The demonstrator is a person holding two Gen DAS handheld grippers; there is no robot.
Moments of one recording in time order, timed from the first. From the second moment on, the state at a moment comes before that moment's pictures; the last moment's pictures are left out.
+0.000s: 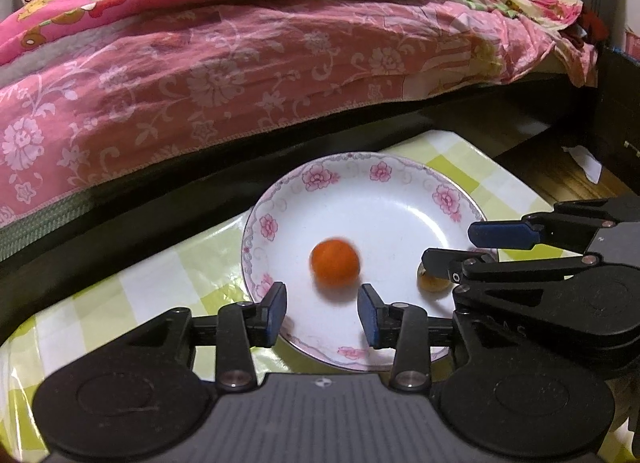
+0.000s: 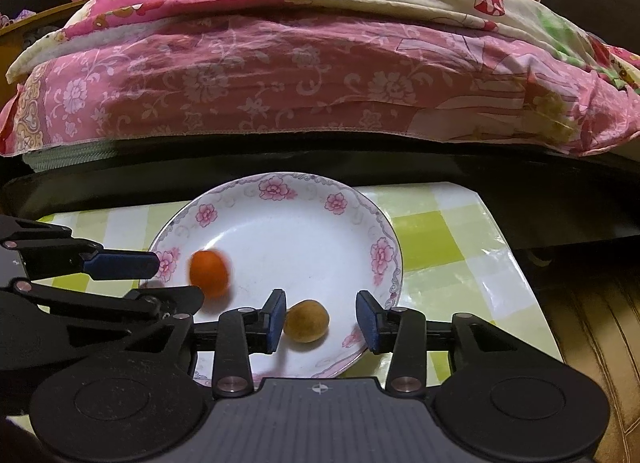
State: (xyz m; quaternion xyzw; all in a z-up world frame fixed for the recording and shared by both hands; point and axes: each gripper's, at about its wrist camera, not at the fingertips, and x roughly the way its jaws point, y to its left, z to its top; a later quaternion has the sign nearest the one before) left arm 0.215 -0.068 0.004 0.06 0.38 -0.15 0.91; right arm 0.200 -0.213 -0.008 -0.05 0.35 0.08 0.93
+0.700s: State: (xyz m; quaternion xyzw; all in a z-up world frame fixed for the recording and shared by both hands) left arm 0.213 -0.055 0.022 0.04 0.37 -0.14 0.92; right arm 0.198 -0.236 0.008 0.02 0.33 0.07 0.94
